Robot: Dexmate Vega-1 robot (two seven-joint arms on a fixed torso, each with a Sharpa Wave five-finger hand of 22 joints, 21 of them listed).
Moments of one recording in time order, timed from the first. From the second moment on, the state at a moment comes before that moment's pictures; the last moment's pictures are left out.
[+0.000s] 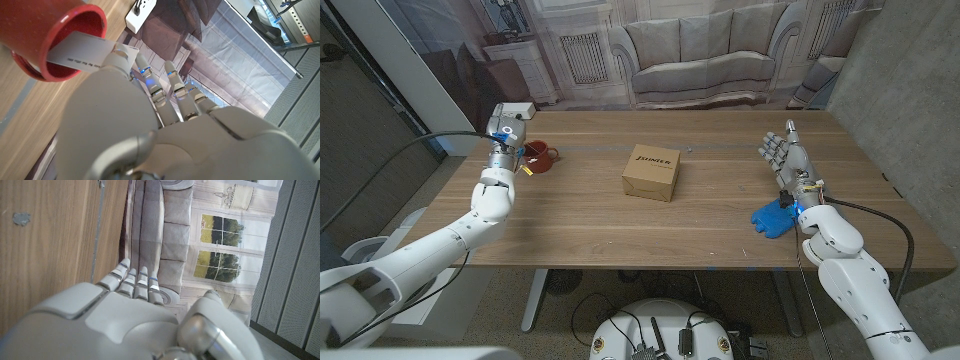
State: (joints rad) left arm 0.68 0.86 0.72 -1.38 1.00 0.68 0.47; left_hand 1.21 0.09 0.17 -0.08 0.21 1.19 -0.21 0.40 0.19 1.13 -0.22 0.19 0.20 0.63 -0.06 0.19 0.18 0.12 -0.04 0.20 0.17; right arm -1.36 -0.33 0.07 -1.98 0.50 0.02 -0.06; right_hand 0.25 0.06 0.03 0.02 0.20 0.23 0.07 0.20 0.19 0.26 0.09 0.22 0.18 0.16 0.04 0.19 0.18 0.25 -0.04 0.21 0.18
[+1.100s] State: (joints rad) left arm 0.65 0.84 0.75 -1.34 1.06 0.68 0.42; left_hand 1.22 0.09 0.18 -0.08 0.21 1.17 -0.21 0.40 0.19 1.13 -0.22 0.19 0.20 0.63 -0.06 0.19 0.18 0.12 -0.04 0.20 0.17; right arm -1.37 -0.32 0.06 -1.97 0.50 0.04 -0.06; right_hand 0.25 0.06 0.02 0.01 0.20 0.23 0.07 0.20 0.19 0.26 0.09 0.22 0.18 0.16 0.04 0.19 0.18 0.25 -0.04 0.21 0.18
